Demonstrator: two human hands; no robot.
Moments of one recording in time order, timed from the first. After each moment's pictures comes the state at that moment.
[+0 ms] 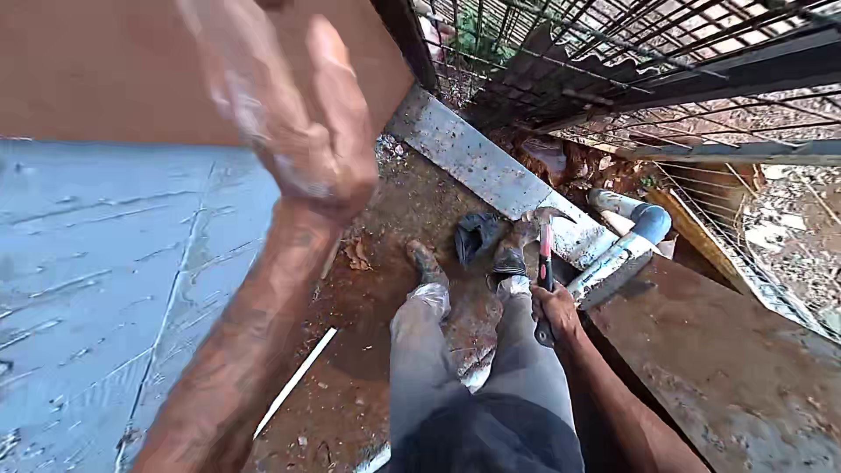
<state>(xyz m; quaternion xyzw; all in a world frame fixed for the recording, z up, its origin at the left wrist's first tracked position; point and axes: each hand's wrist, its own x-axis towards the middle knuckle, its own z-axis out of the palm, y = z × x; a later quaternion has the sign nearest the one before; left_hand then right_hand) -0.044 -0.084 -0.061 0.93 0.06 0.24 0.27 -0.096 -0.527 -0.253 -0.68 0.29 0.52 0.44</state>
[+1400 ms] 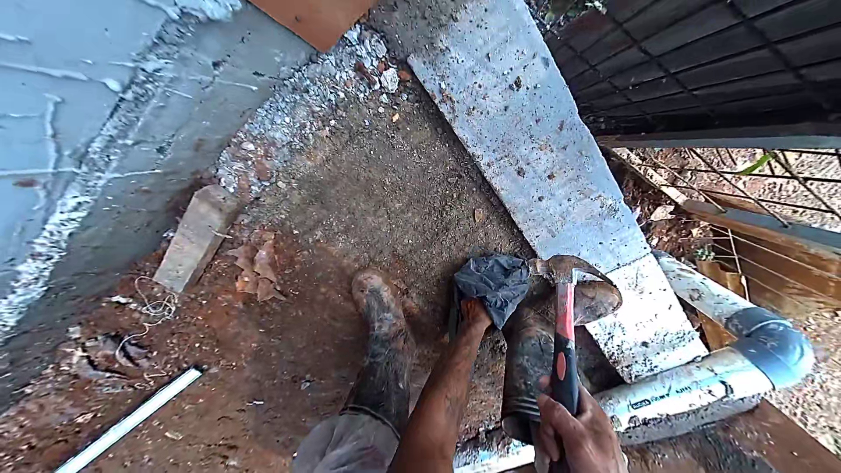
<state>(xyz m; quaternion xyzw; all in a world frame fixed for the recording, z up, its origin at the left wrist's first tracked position) -0.233 -0.424 -0.708 0.58 0.48 -0.45 0.48 -0.138 -0.483 -0.468 -0.69 0.28 0.56 0.36</state>
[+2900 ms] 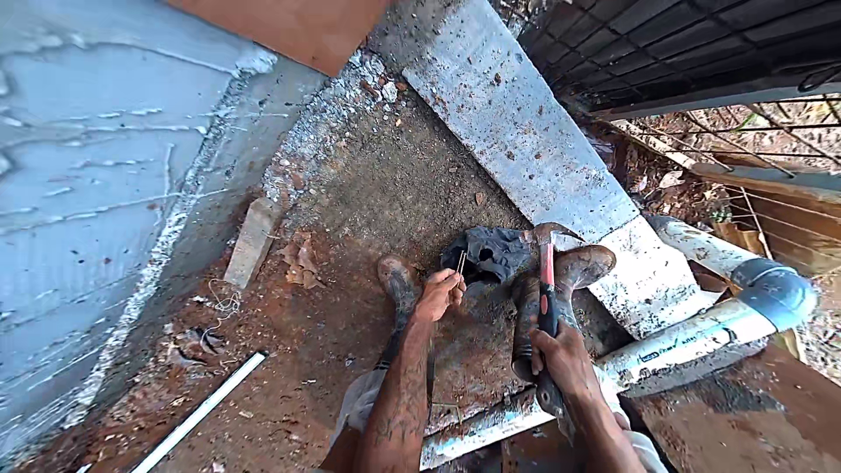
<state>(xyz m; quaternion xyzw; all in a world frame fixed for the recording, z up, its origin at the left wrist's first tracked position) -0.297 -0.315 -0.620 0.27 0.58 -0.18 0.75 -0.139 -0.477 -0.476 -0.70 0.25 0.56 0.35</state>
